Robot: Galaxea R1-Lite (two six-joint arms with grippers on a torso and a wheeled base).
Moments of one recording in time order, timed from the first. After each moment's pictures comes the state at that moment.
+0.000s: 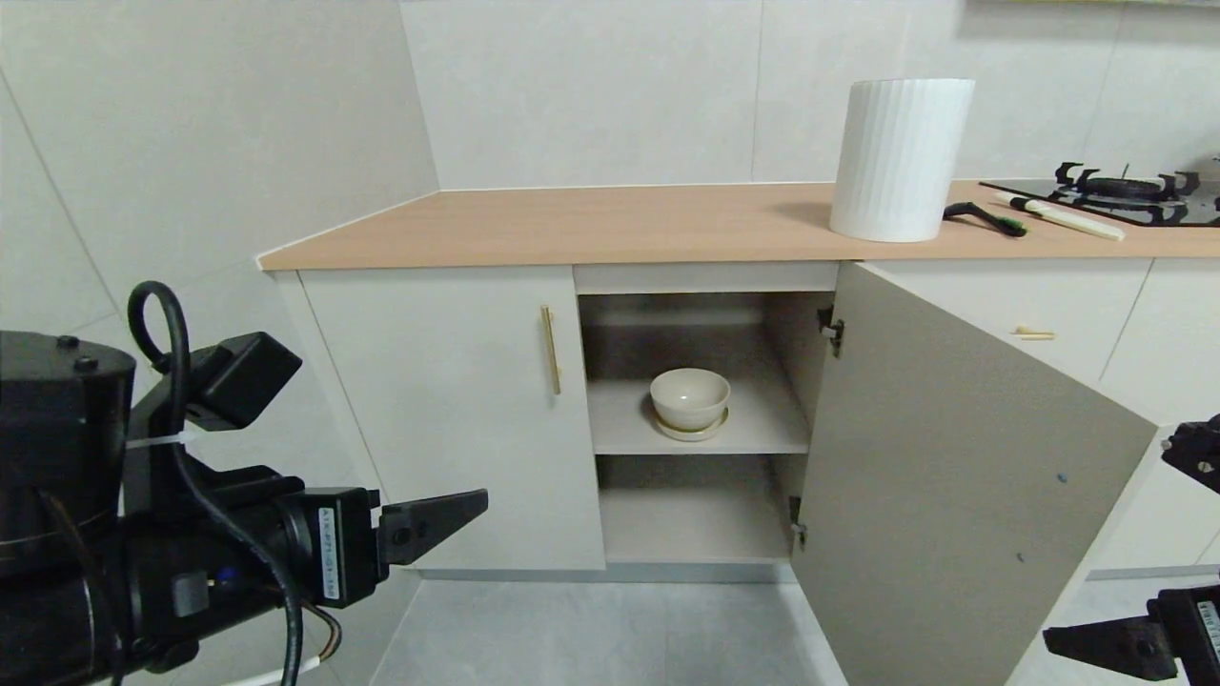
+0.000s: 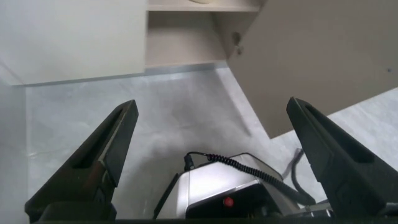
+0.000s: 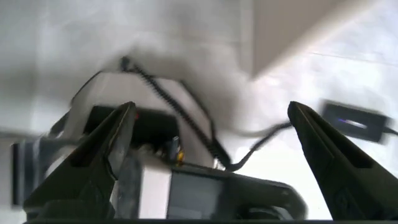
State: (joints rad) left arm -0.56 1.24 -0.70 -0.03 0.09 -0.41; right arm 0.49 1.16 -0.83 0.63 -0.16 0.37
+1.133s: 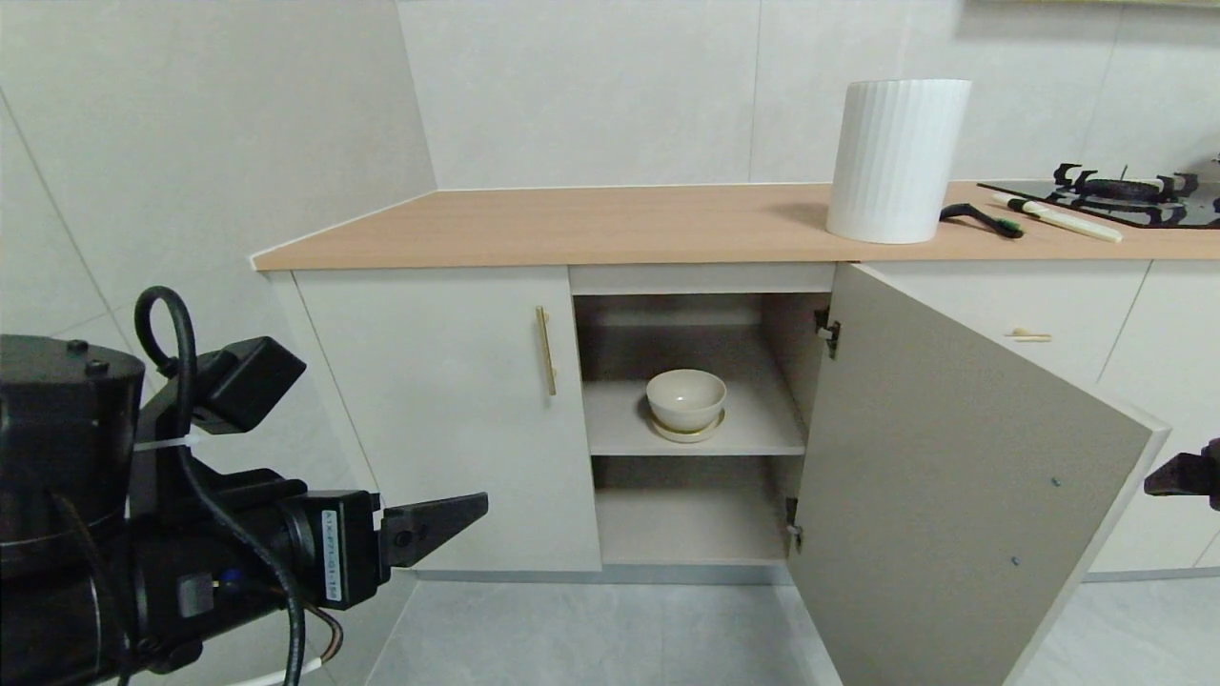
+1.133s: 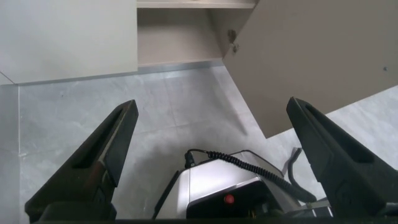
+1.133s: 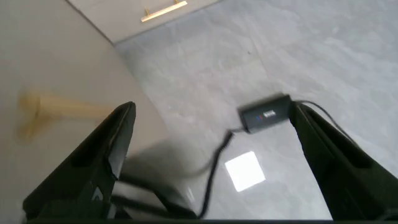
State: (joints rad) left arm -0.56 1.25 -0.69 -0.03 0.08 -0.41; right arm -0.15 1.38 -0.89 0.34 -0.24 0.19
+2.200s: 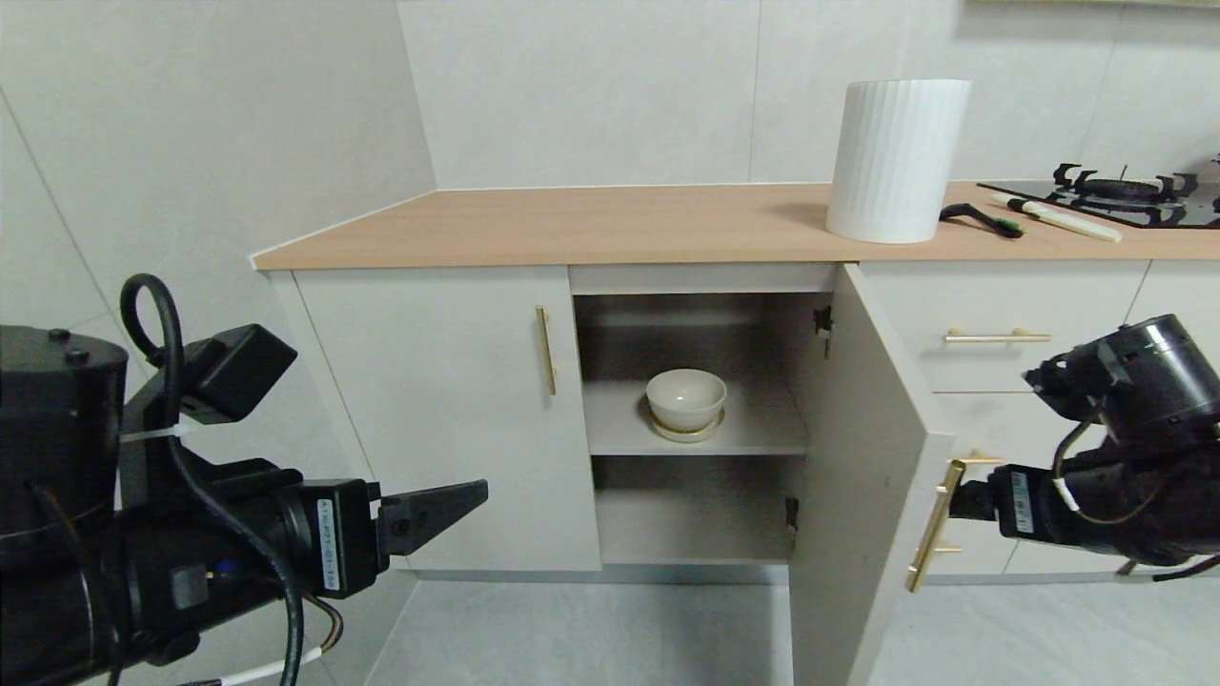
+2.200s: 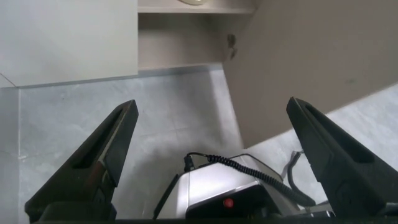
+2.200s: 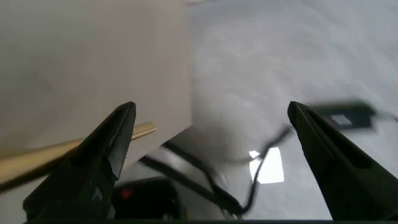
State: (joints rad) left arm -0.55 1.24 -0.70 -0.05 0.09 -0.41; right arm 0.35 1.54 -0.85 0.19 -0.21 0.43
